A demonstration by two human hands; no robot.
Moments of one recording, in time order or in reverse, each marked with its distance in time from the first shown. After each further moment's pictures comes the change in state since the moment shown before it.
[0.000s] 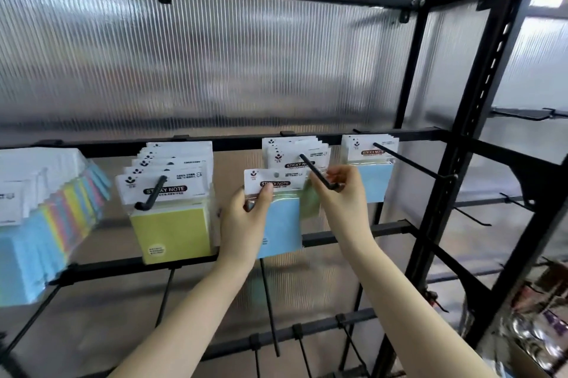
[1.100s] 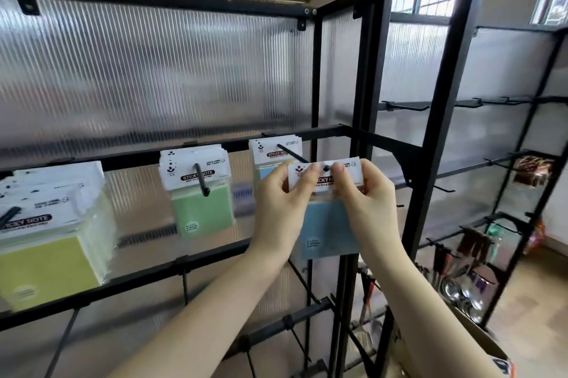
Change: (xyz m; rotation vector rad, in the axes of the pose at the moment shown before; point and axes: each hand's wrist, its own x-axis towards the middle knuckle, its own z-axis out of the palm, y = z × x) left_hand -0.062 0.087 0.132 -0.273 -0.369 0.224; right_hand -0.012 -0.028 -0.150 0.007 0.152 -0.251
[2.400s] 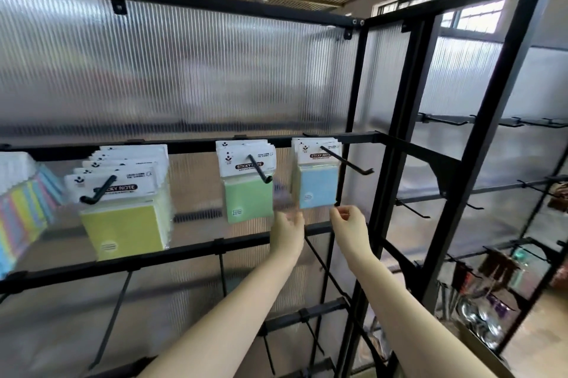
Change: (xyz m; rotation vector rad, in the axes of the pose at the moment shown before) left_hand -0.008 -0.107 -0.032 0.307 0.093 -0.567; right_hand -0.013 0.107 0.050 -0.302 -0.115 0.529
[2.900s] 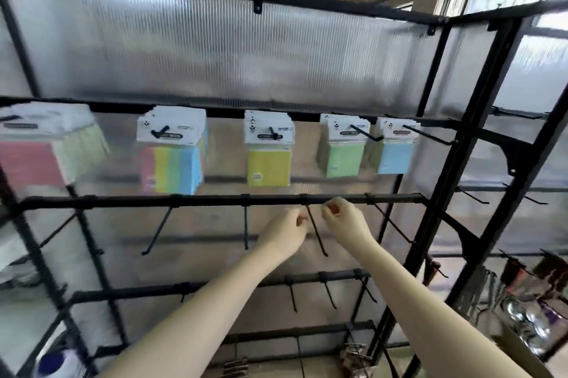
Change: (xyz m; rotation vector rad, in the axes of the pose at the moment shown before) left_hand -0.112 -0.048 -0.196 0.522 -0.121 0.171; right_hand -0.174 -0.058 0.081 -0.367 -0.332 -0.239
